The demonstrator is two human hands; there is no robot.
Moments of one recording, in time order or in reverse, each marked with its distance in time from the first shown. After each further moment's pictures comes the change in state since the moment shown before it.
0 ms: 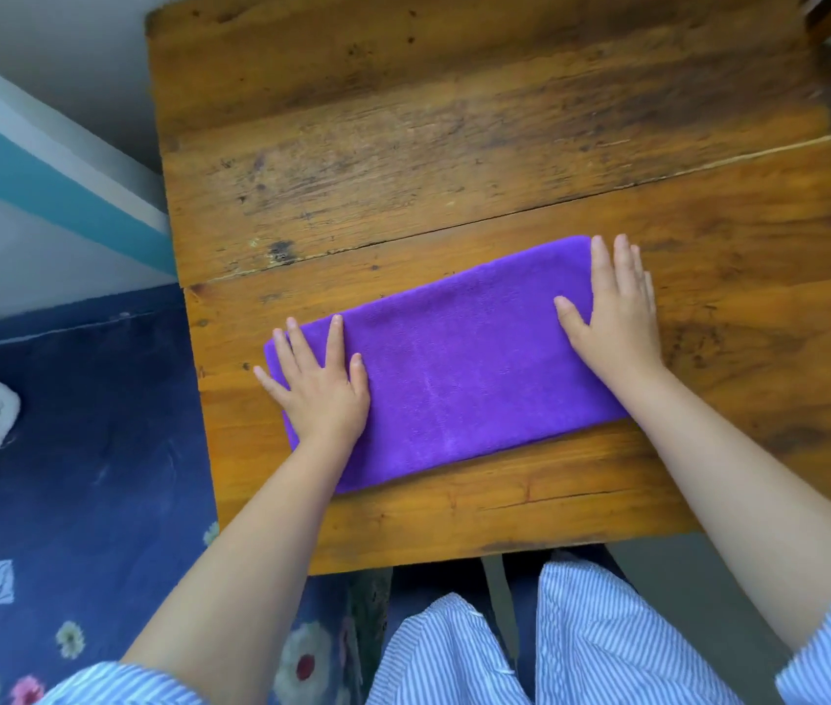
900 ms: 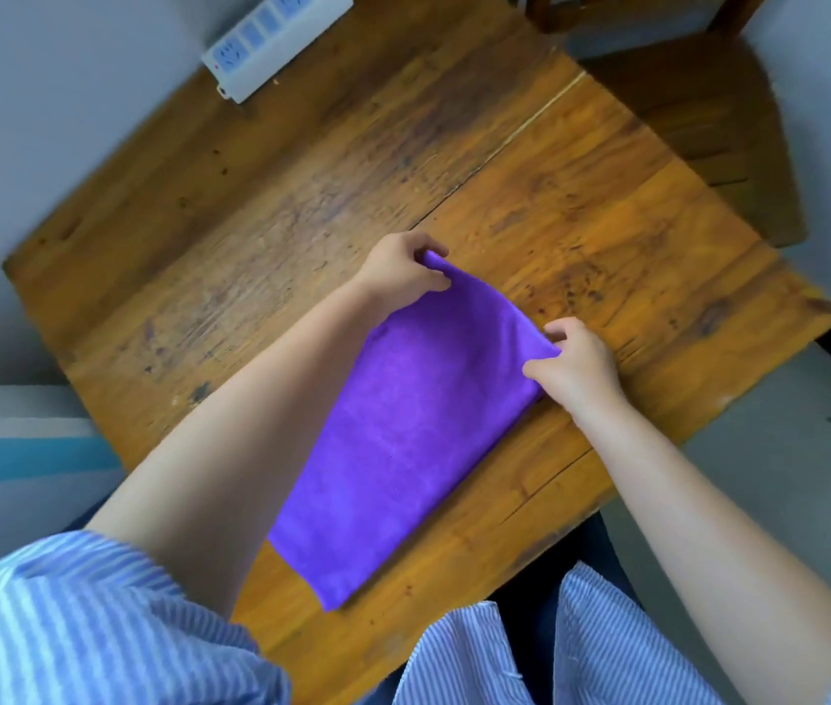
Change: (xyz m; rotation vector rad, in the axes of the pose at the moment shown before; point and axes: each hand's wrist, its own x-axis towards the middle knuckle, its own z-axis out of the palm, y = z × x) left_hand 0.042 0.200 -0.066 -0.277 -0.504 0.707; right_hand -0.070 0.009 -0.002 0.710 0.102 0.711
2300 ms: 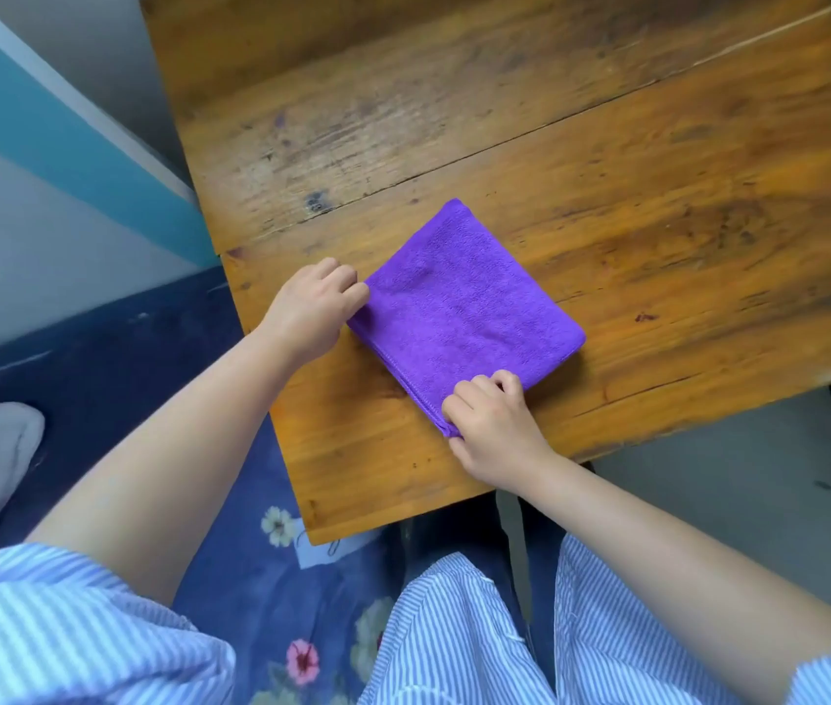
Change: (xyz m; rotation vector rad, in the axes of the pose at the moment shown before) left_hand -0.169 -0.240 -0.015 0.908 0.352 0.504; right_hand -0.122 0.068 0.147 -0.752 -0.080 -1.348
